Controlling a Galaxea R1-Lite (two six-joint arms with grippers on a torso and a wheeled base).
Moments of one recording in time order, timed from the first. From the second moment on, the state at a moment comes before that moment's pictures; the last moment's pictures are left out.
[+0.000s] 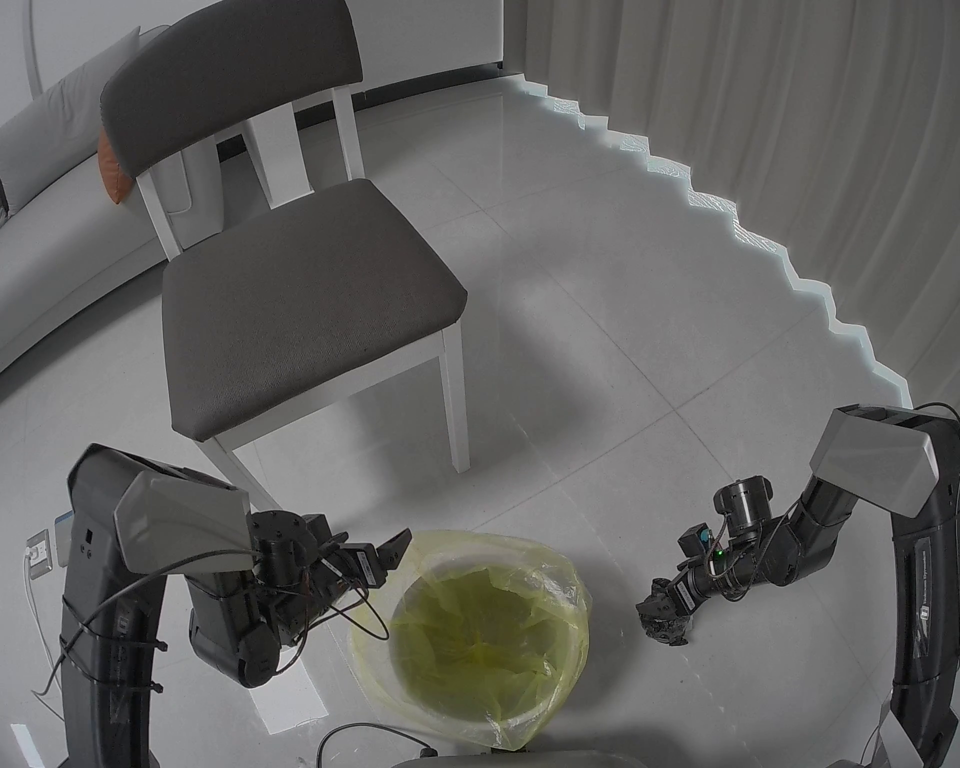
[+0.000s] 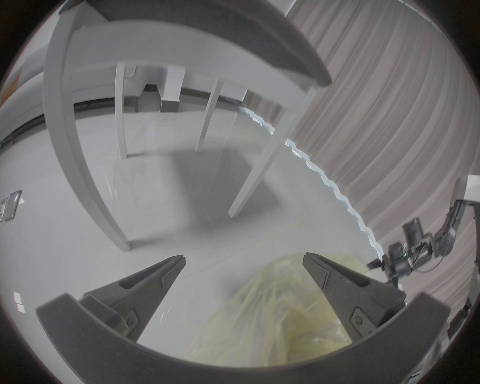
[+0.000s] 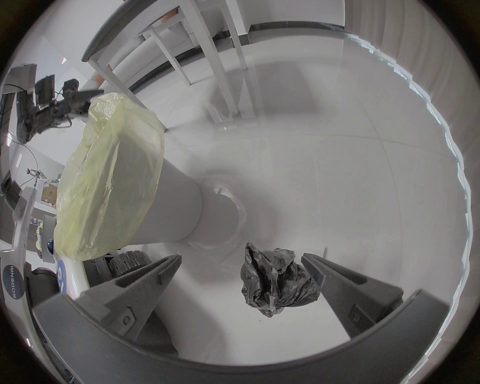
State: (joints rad) left arm -0.34 2.46 -0.57 -1.55 -0.06 -0.34; right arm 0.16 2.46 -0.92 -0.57 0.31 -0.38
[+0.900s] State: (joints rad) left arm -0.36 2.25 -0.46 -1.53 -0.07 -0.34; right arm 0.14 2.50 -1.17 -0.28 0.30 -0.40
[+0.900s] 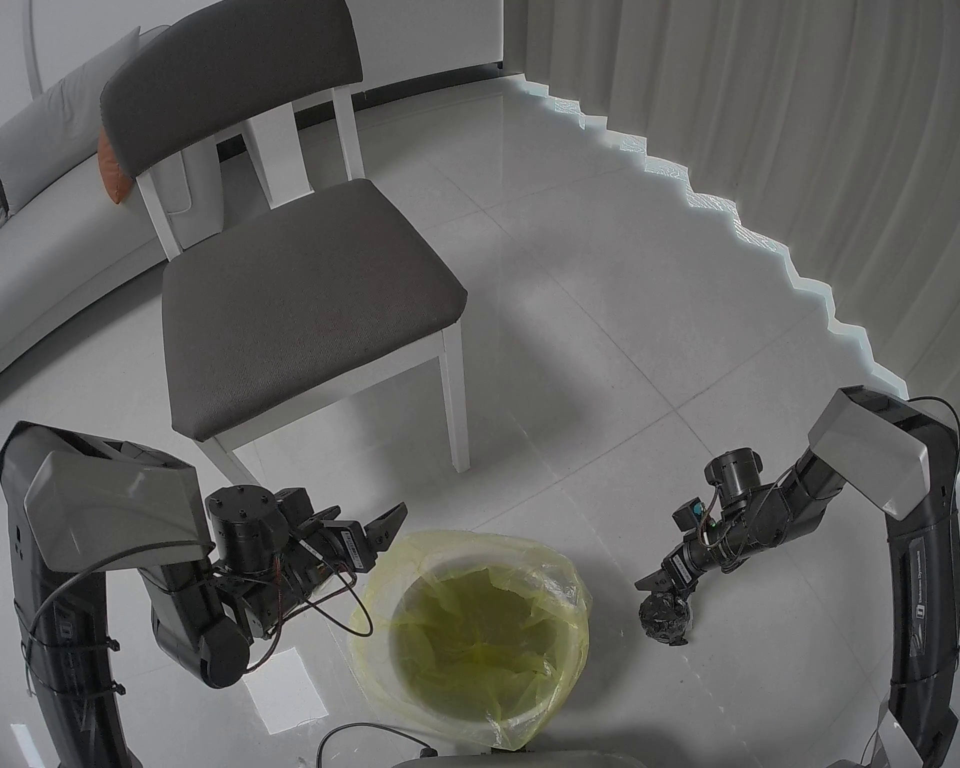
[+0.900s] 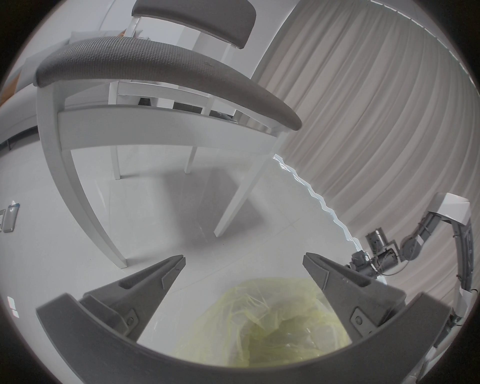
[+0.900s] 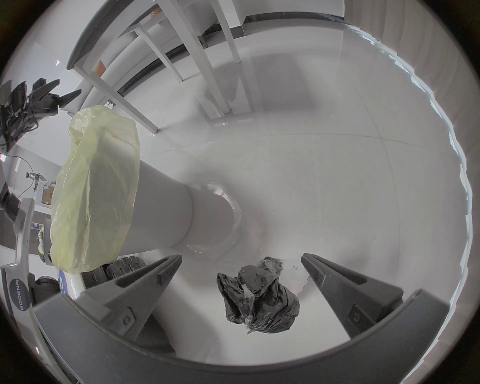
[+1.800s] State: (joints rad) left arm -0.38 2.23 -0.45 -1.55 -0.10 -0.36; right arm 0.14 2.55 -1.33 -0.14 0.25 -0.38
